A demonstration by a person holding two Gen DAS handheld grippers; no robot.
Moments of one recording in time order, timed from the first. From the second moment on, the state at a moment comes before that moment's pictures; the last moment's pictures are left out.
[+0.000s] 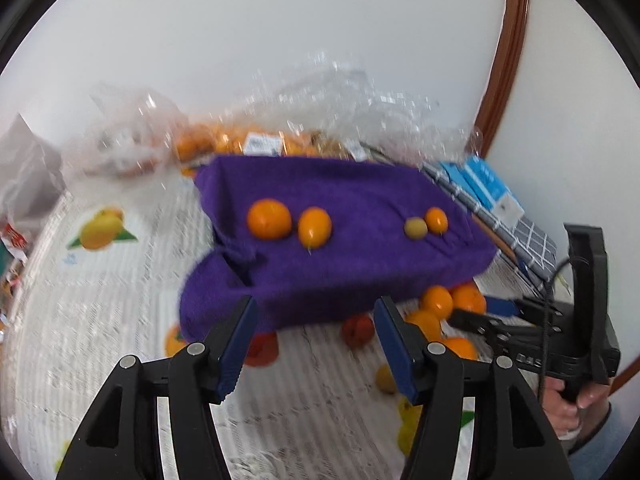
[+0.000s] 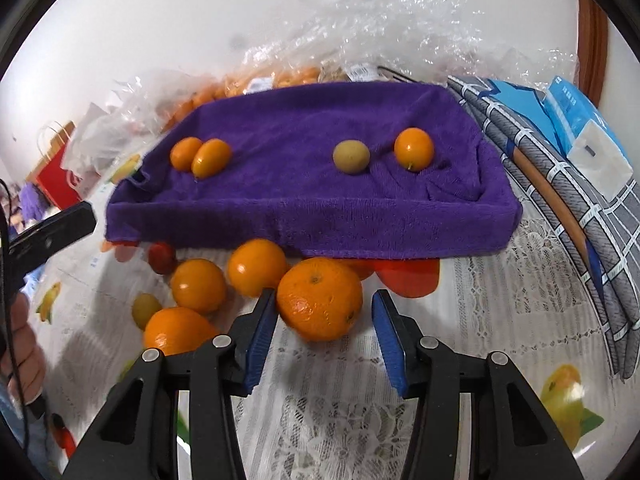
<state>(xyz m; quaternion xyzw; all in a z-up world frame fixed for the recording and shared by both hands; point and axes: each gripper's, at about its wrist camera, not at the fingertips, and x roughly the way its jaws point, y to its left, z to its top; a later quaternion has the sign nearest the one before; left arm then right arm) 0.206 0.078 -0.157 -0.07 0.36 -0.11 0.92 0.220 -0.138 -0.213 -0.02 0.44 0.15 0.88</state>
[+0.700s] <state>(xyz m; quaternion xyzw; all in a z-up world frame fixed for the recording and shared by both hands) 0.238 0.040 -0.196 -0.08 0.43 -0.14 0.89 0.206 -0.152 -0.207 -0.01 0.40 0.14 0.90</state>
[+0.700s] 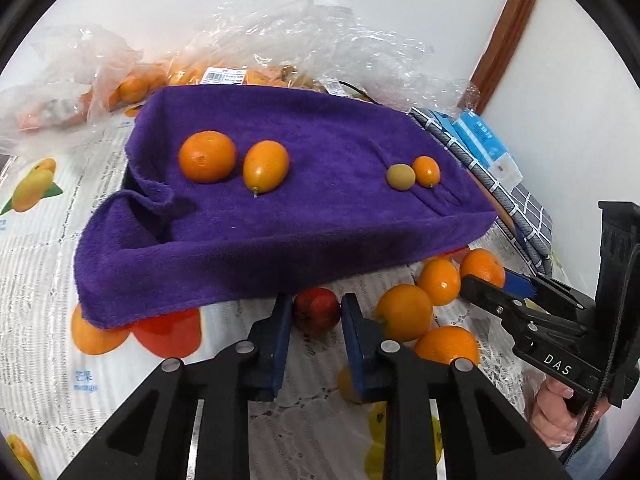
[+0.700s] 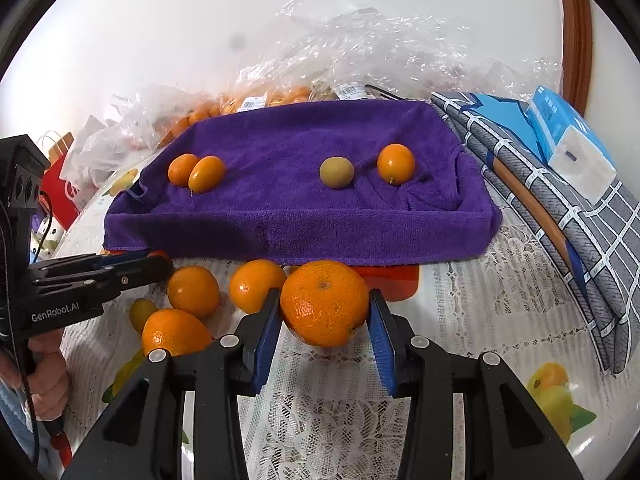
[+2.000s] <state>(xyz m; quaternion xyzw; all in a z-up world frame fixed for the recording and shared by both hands) 0.232 0.068 -0.081 -0.10 0.28 -0.11 0.95 0.238 -0.171 -0.136 0.03 0.33 0.10 0.94</state>
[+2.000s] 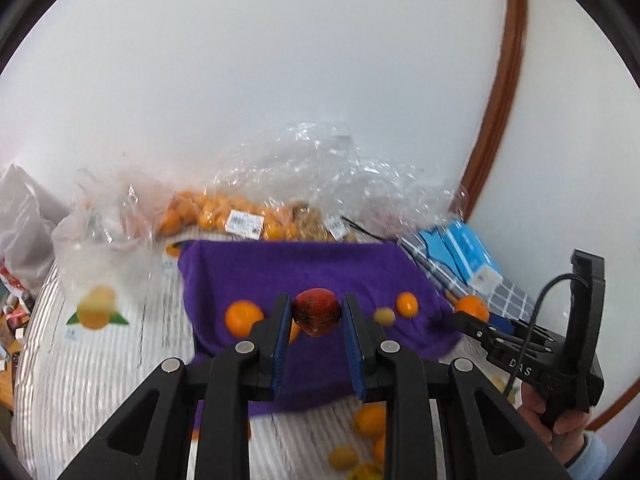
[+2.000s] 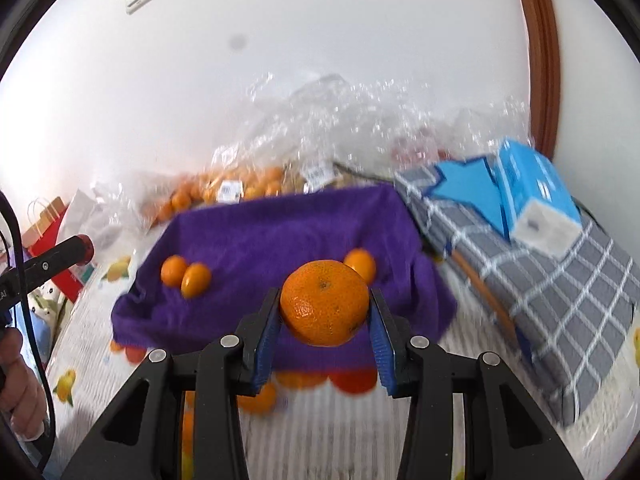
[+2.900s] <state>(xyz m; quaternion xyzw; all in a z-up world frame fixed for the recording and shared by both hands) 0.280 0.067 -0.155 -0.13 0.33 -0.09 0.93 0.277 -0.158 -0.183 0.01 0.34 0.10 0.93</state>
